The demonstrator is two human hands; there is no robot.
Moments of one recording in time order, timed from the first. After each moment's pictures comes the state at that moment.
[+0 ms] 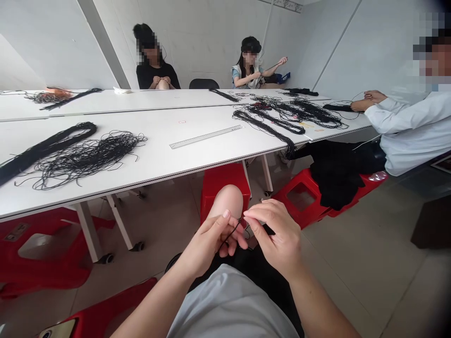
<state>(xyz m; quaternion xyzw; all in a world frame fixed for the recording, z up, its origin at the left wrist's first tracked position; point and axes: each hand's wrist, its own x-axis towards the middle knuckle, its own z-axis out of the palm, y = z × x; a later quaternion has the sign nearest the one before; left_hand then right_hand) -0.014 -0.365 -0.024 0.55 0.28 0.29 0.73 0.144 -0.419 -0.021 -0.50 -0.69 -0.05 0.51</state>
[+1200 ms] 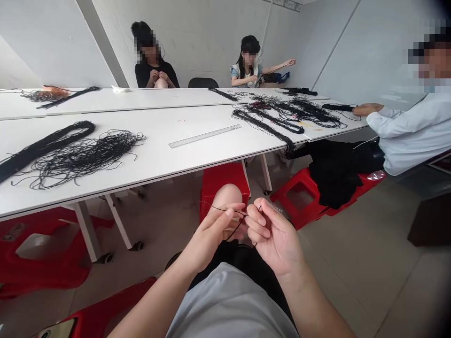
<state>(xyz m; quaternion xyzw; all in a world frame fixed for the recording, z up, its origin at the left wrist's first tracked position) -0.006 -0.359 -0.025 0.46 0.24 0.31 0.80 0.133 -0.414 -0.016 -0.30 -0.24 0.62 0.68</state>
